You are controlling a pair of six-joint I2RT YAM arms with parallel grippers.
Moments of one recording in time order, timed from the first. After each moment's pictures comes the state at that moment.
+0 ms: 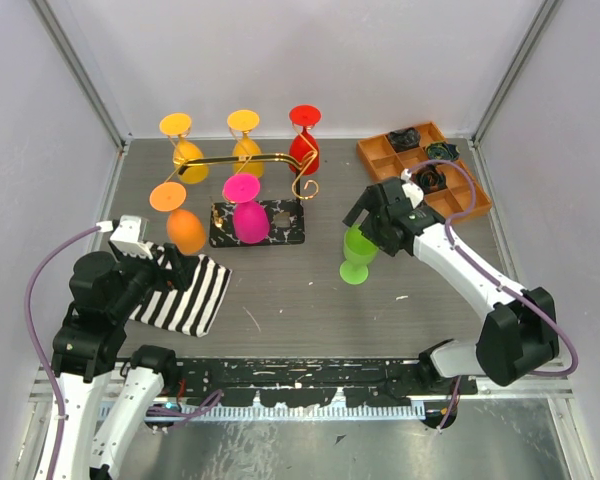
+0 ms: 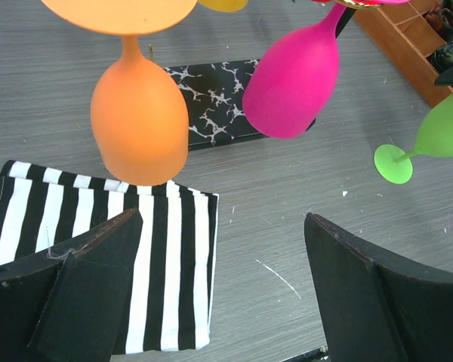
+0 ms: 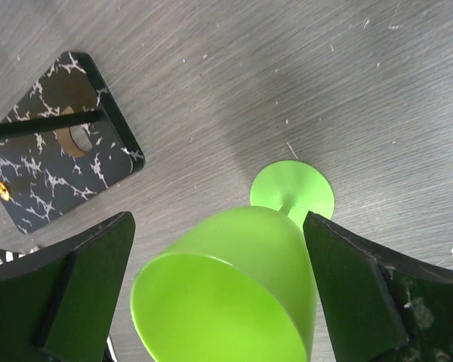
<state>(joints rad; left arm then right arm) -0.19 0.44 0.84 -0.72 0.14 -0.17 0.43 1.35 1.06 -0.61 0.20 0.98</state>
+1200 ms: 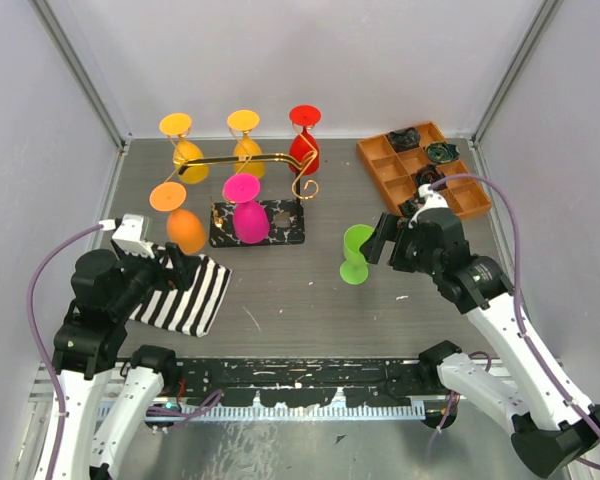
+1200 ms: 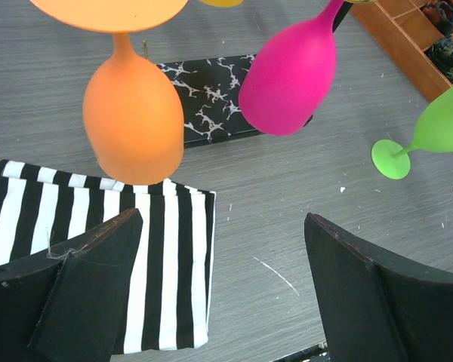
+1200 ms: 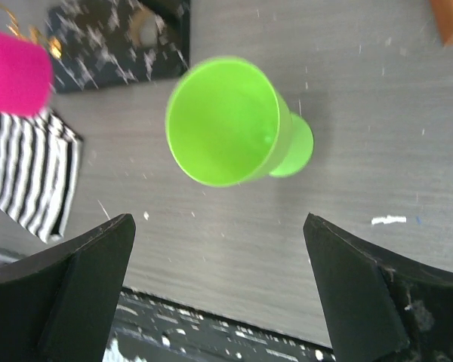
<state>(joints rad) -0.19 0.46 0.84 -0.72 0.16 -0.17 0.43 0.84 0.99 -0.76 0.03 0.58</state>
